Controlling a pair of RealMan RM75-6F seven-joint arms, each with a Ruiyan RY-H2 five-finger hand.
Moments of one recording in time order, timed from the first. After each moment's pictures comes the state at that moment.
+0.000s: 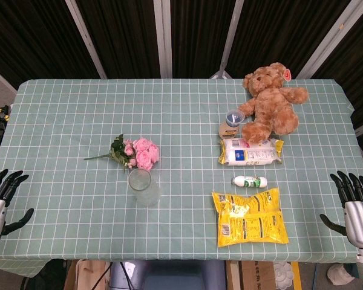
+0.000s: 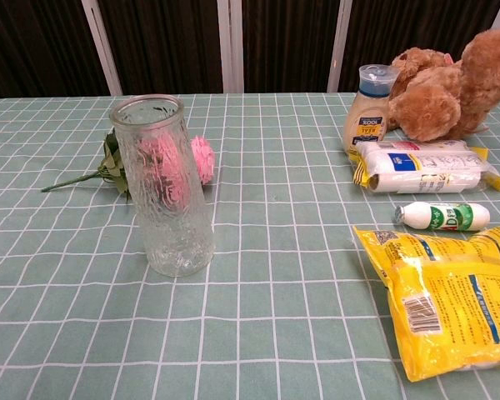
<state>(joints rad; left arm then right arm) -0.05 -1.09 -0.01 -1.71 1.60 1.59 0.01 0.04 -1.11 0.08 -1.59 -1.51 1.54 -0.04</state>
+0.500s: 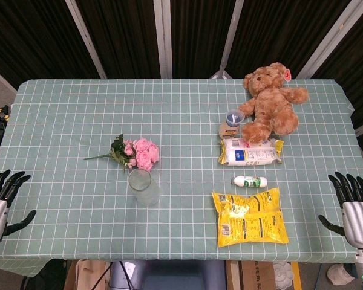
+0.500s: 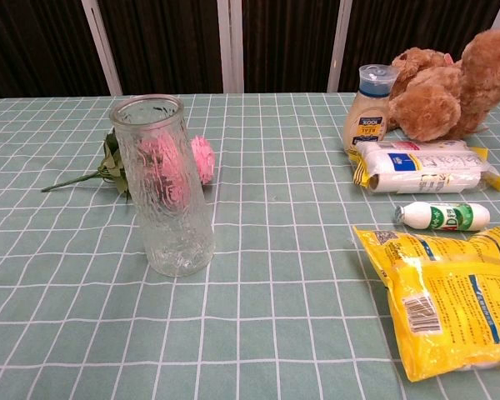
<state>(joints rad) -0.05 -1.10 -0.01 -1.71 1.60 1.58 0.01 0.04 -1.10 0.07 -1.61 -1.51 1.53 -0.05</state>
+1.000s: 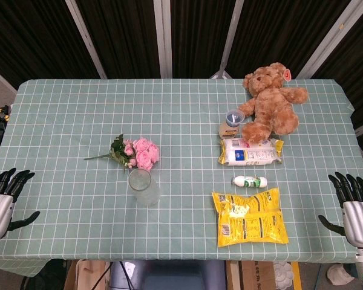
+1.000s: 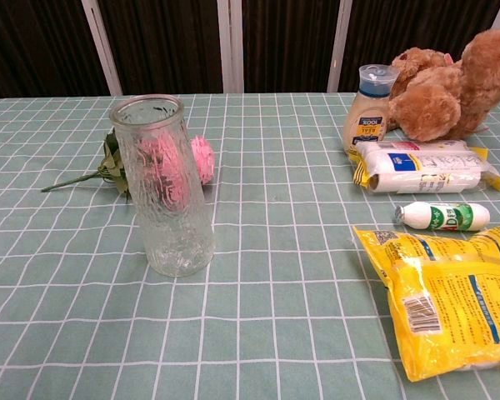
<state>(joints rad) -0.09 -1.09 -0.02 -1.70 1.54 1.48 0.04 0.05 -1.10 0.07 -1.61 -1.50 1.52 -0.03</state>
